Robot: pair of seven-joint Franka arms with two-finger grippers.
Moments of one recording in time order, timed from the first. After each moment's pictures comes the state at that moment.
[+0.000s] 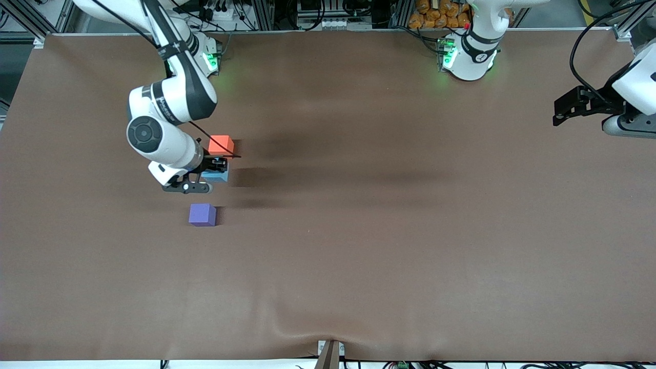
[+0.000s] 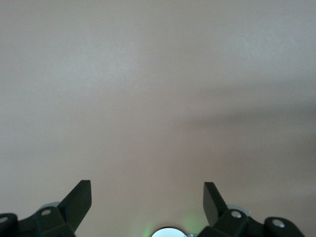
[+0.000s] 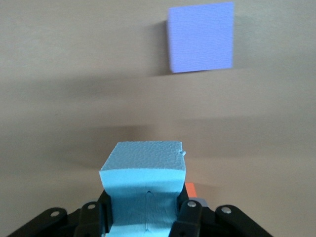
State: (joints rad) left arm -0.03 0.00 -0.06 -1.52 0.01 1.45 0.04; right arm 0.33 0.19 -0.03 -2.15 0.10 2.16 0.31
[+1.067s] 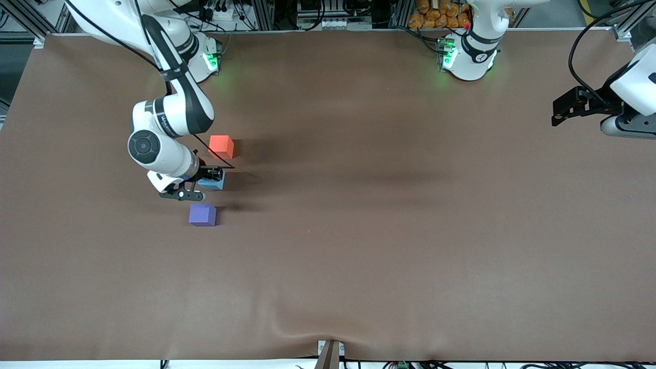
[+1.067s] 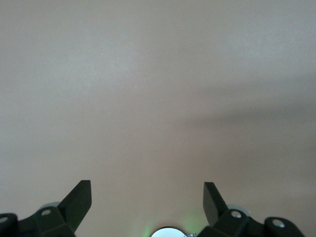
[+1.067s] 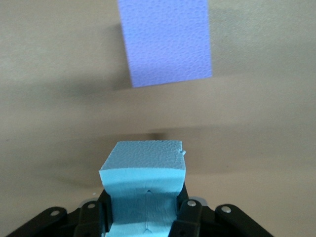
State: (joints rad) left arm -0.03 0.00 -0.06 -1.52 0.01 1.45 0.04; right arm 0.28 0.27 -0.03 -2.22 0.10 2.32 0.29
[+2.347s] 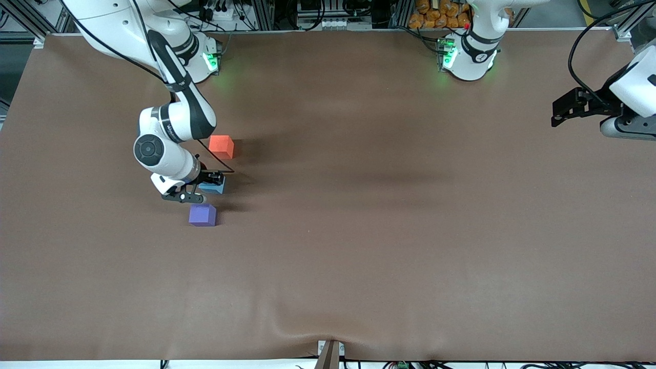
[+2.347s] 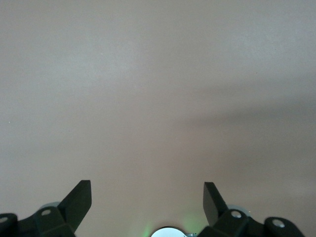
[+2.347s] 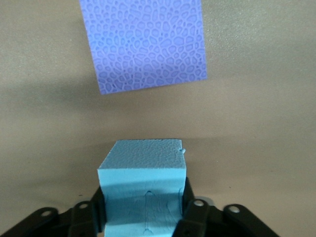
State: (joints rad) left arm -0.03 0.00 -0.06 -1.52 0.01 1.45 0.04; right arm 0.27 0.33 -0.02 -2.26 0.10 2.45 0.28
